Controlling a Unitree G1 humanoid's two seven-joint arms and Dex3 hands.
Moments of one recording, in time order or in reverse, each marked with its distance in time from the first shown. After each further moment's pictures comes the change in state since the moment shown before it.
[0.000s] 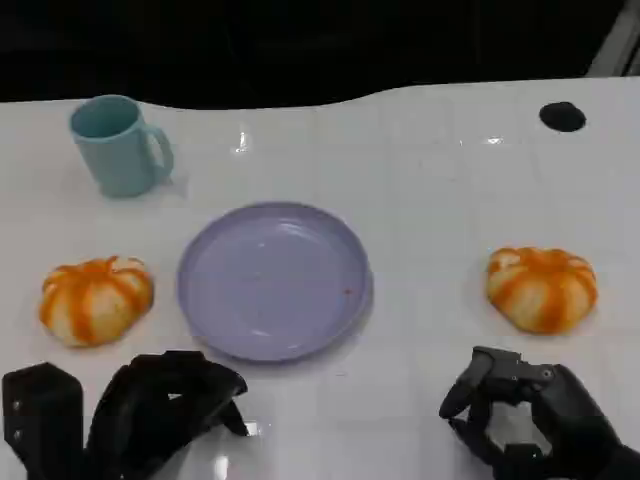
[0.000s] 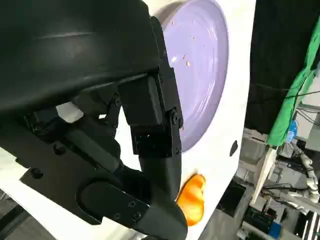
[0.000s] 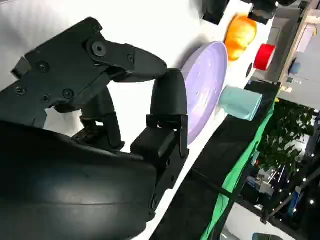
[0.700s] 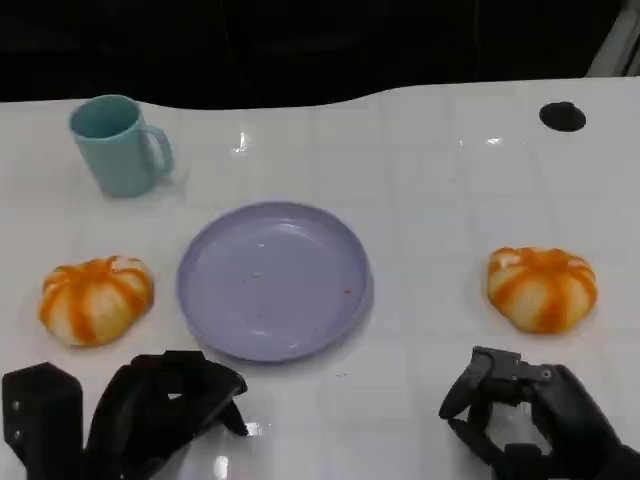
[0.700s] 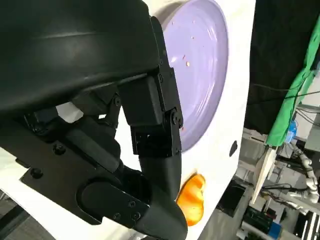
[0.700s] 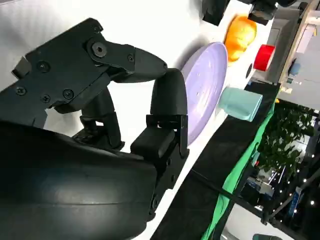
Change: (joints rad) left arm -0.001 -0.001 0.001 0.002 -0.001 -0.001 0.000; right arm 0.000 0.000 0.000 0.000 0.003 0.001 0.005
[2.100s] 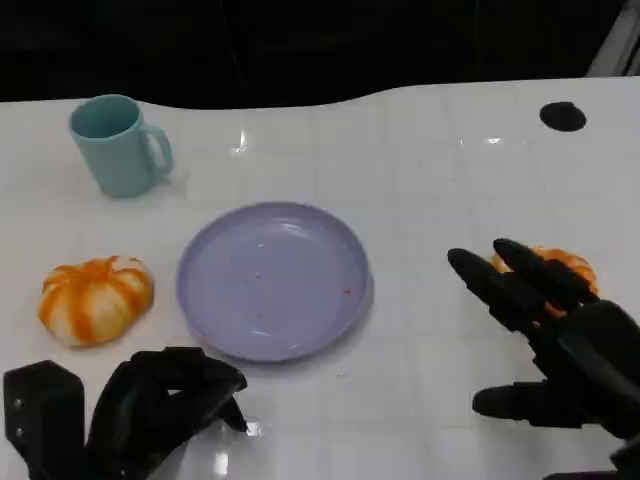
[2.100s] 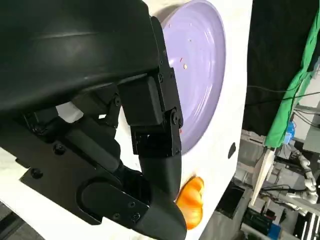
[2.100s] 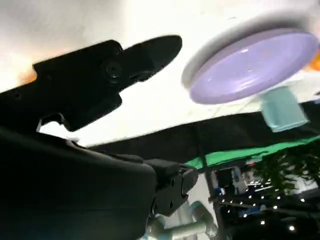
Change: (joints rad) left arm -0.019 0.000 0.001 0.034 0.004 -0.029 0.003; right arm 0.048 -0.207 -0.010 -0.572 -0.735 0.336 -0.351
